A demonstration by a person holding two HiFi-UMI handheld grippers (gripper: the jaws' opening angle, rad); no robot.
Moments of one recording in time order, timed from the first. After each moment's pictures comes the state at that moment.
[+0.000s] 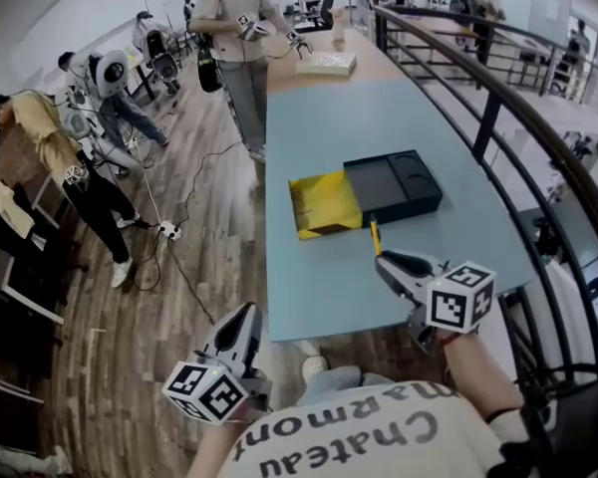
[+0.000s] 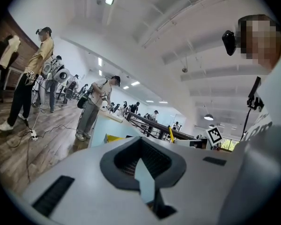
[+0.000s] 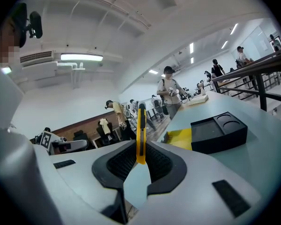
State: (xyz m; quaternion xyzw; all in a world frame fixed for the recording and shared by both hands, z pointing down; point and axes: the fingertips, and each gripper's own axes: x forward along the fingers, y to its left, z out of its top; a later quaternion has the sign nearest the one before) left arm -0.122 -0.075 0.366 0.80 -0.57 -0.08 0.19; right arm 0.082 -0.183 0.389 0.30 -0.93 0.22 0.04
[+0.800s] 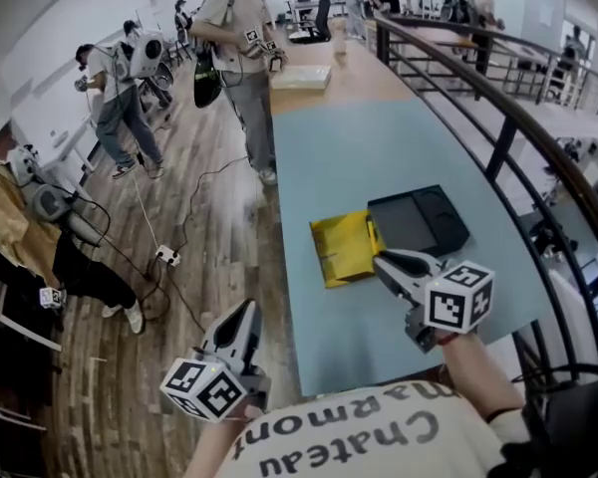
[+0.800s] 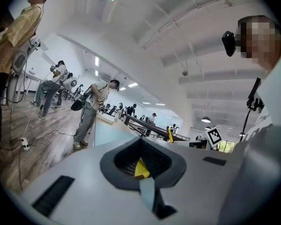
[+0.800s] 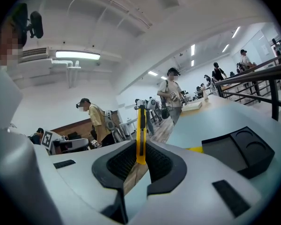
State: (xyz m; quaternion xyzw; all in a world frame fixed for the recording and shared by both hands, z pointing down) left arm -0.210 -0.205 0.332 0.81 -0.54 -0.09 0.19; right arm -0.009 -0.300 0.353 0.31 -0.93 0.21 0.04
